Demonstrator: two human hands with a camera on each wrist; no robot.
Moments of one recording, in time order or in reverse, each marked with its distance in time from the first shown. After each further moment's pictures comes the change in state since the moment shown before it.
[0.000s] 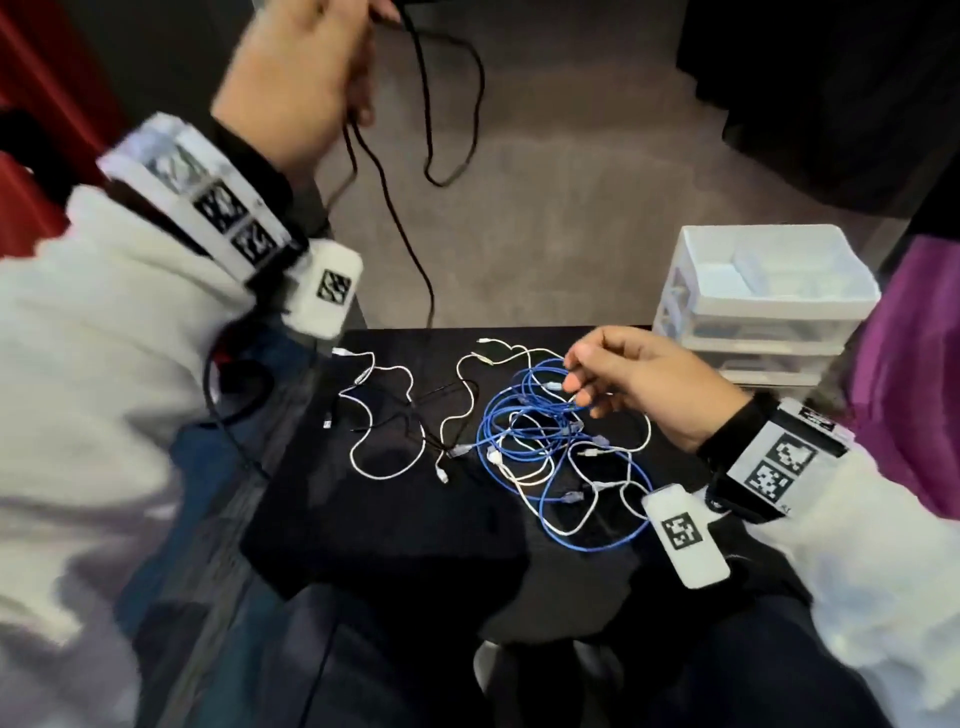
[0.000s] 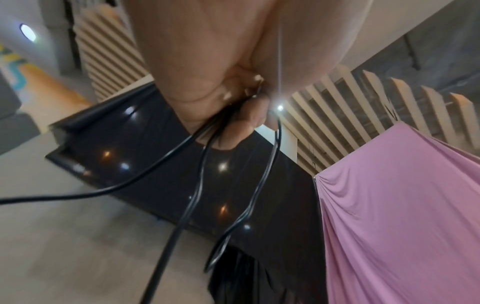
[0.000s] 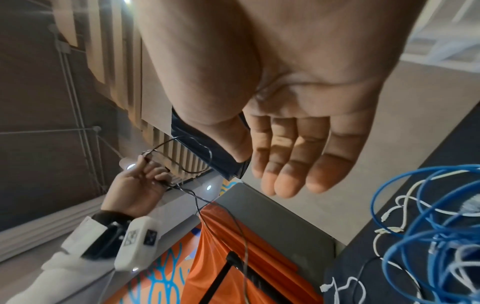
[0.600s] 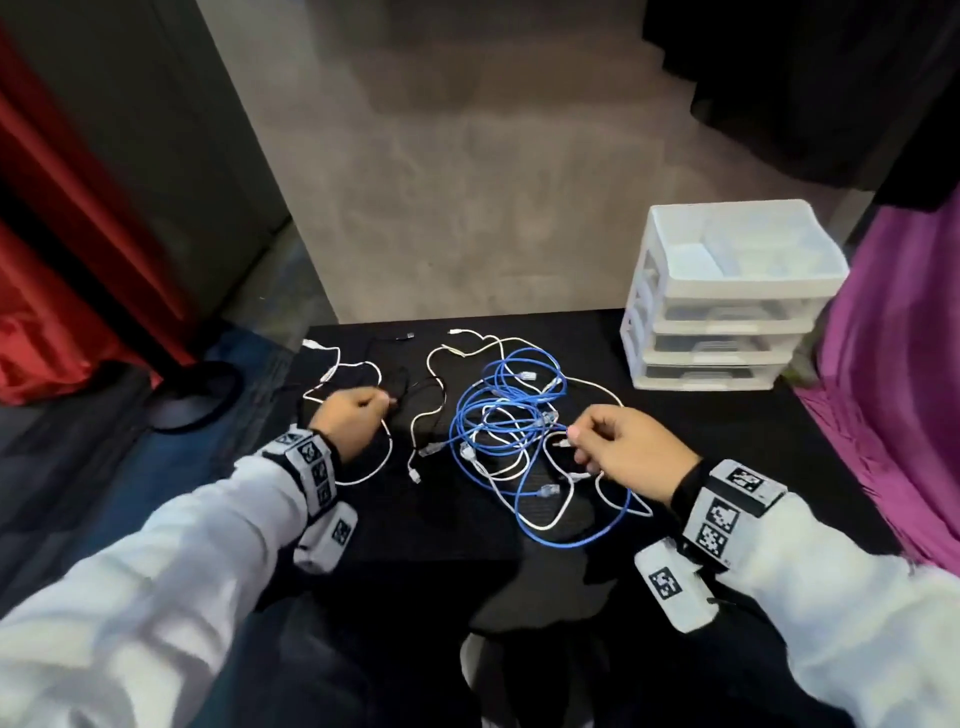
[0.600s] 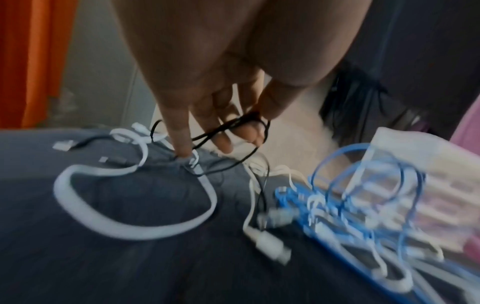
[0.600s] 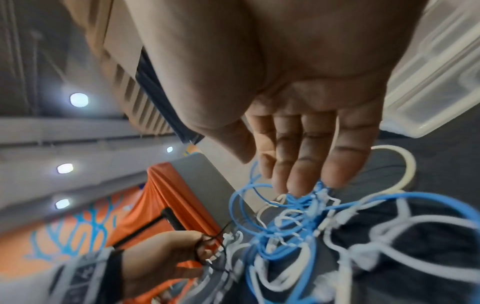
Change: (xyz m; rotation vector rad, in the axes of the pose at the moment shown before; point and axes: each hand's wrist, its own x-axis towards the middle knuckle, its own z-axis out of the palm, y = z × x) left_hand -0.201 -0.222 0.071 0.456 -0.301 -0.756; right_hand -0.006 0.110 -0.017 -0.442 0.106 0.139
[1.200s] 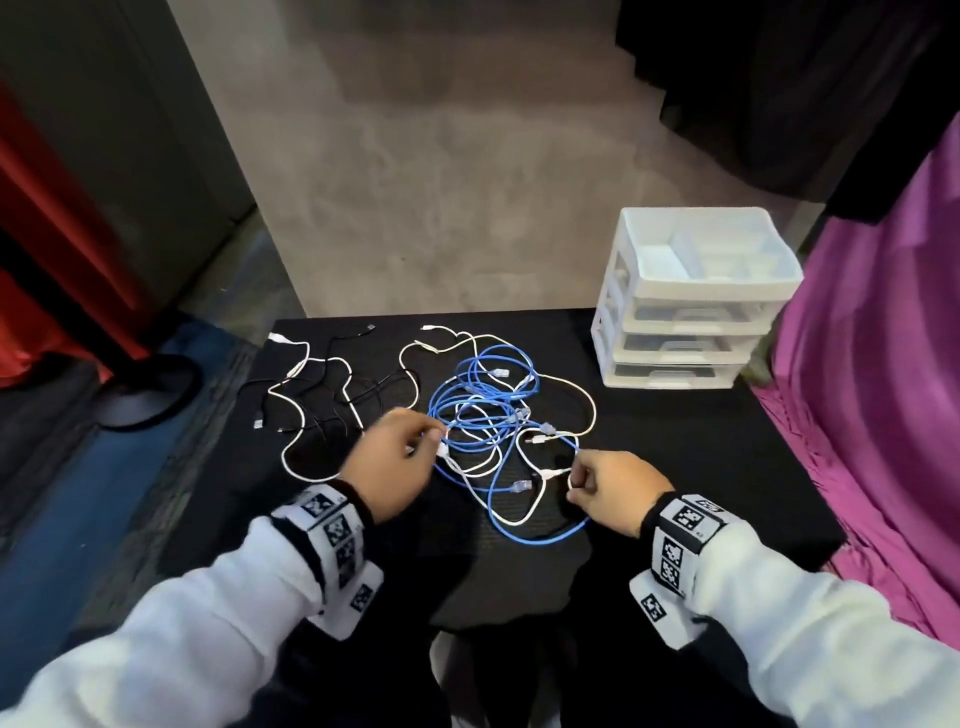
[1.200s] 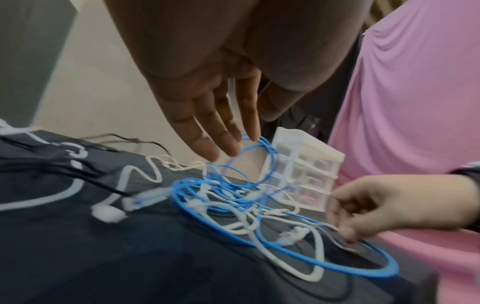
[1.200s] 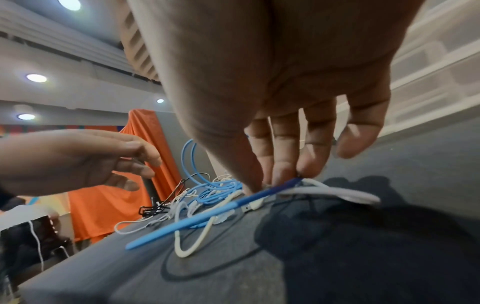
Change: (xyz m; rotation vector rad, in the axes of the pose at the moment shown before) left_hand -0.071 0.046 0.057 -0.057 0.028 0.392; right_hand -0.012 0.056 0.007 -0.607 -0.064 0.132
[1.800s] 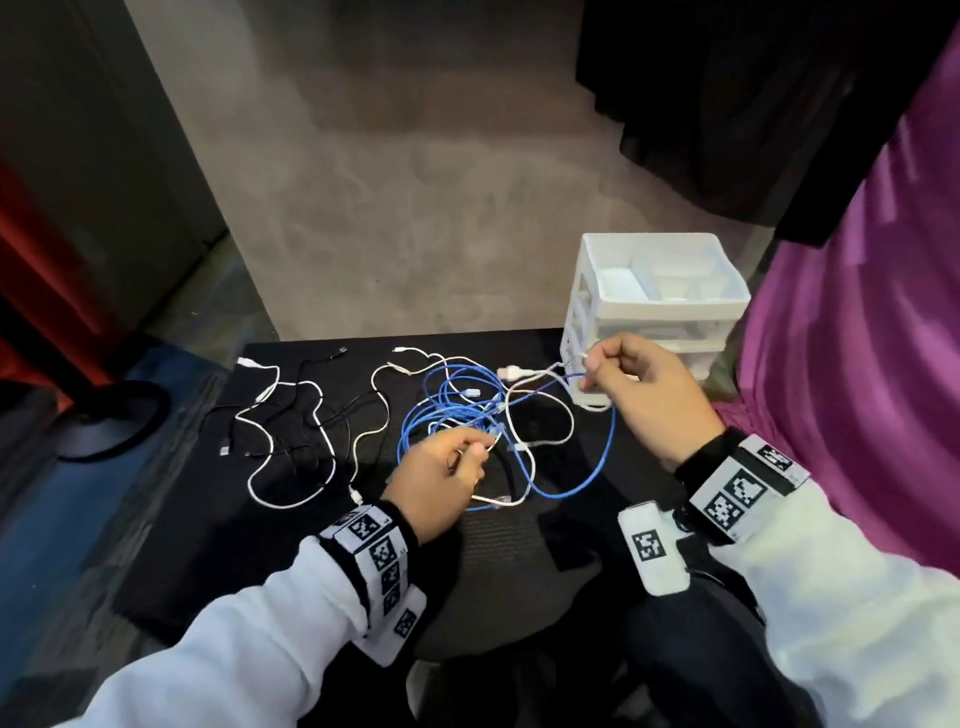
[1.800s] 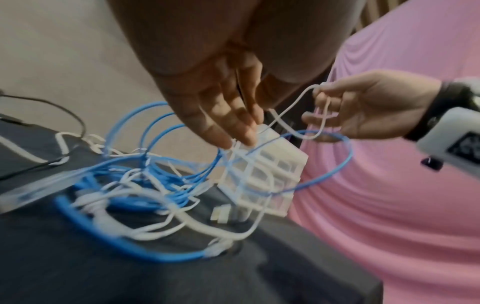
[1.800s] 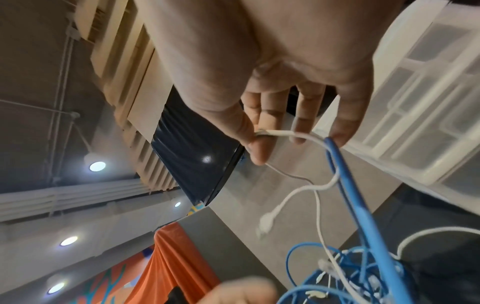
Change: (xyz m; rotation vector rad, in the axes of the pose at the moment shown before) left_hand 0.010 0.055 0.061 -0.363 -0.045 -0.024; right_hand -0.030 -0.023 -0.124 0.882 0.497 -0.218
